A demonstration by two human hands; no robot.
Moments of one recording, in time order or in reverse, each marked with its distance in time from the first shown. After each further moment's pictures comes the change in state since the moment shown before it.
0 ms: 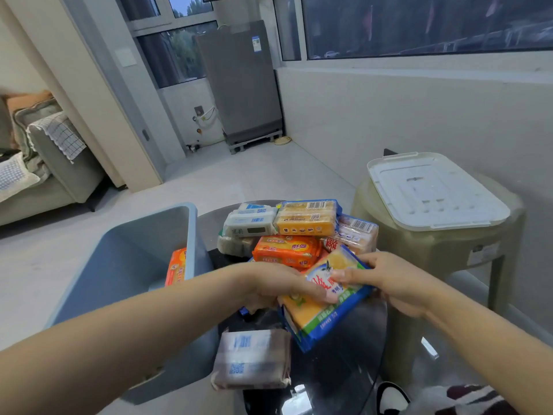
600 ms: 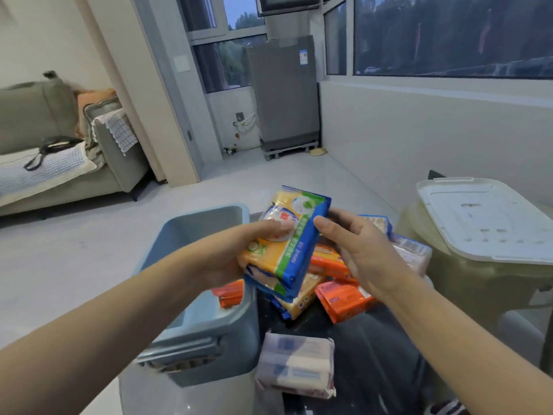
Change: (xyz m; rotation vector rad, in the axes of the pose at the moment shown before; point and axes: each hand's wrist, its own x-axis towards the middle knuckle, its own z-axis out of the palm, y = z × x) left_hand -0.112 -0.032 -0.059 -0.483 0.295 0.396; right_hand 0.048 -0.064 0.101 0.213 -0.023 -0.514
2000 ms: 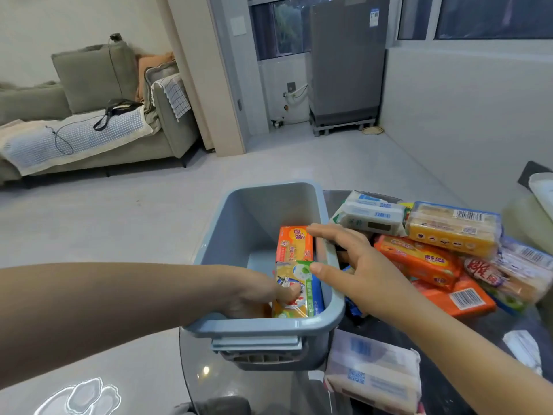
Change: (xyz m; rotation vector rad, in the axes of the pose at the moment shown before) left_hand -0.015 -0.089 -0.072 -0.040 0.187 -0.672; right_hand 0.006 0.046 0.084 -0.677 -0.270 0.001
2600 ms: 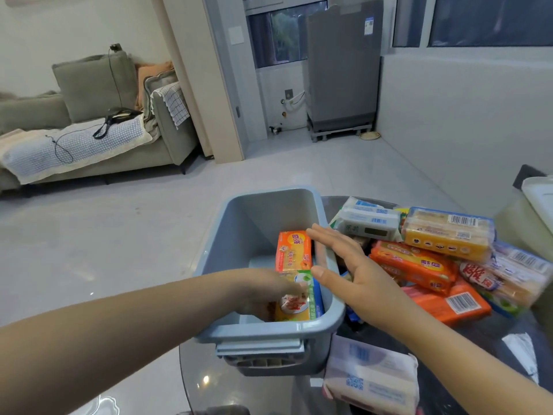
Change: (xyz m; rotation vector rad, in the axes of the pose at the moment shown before) left_hand 0.001 0.015 0.008 0.170 0.181 0.131; right_hand -0.002 0.006 0.002 0.008 -0.011 -0.094
